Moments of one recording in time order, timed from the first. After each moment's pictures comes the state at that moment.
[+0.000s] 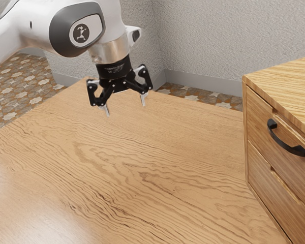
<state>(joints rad) 0.19 0.14 -0.23 -1.29 0.15 1.51 -0.98</state>
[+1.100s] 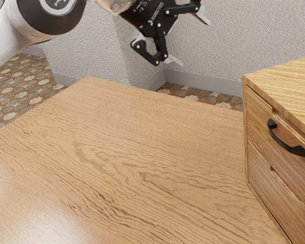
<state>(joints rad) 0.05 0.05 -0.27 -1.26 -0.26 1.96 -1.25</state>
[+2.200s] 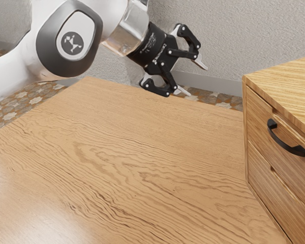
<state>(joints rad) -0.56 -0.05 0.36 -1.55 -0.29 2.13 -1.26</state>
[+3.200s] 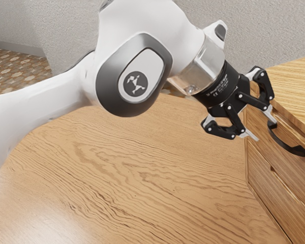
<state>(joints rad) -0.75 0.05 0.36 -1.54 -0.29 2.15 -1.26</state>
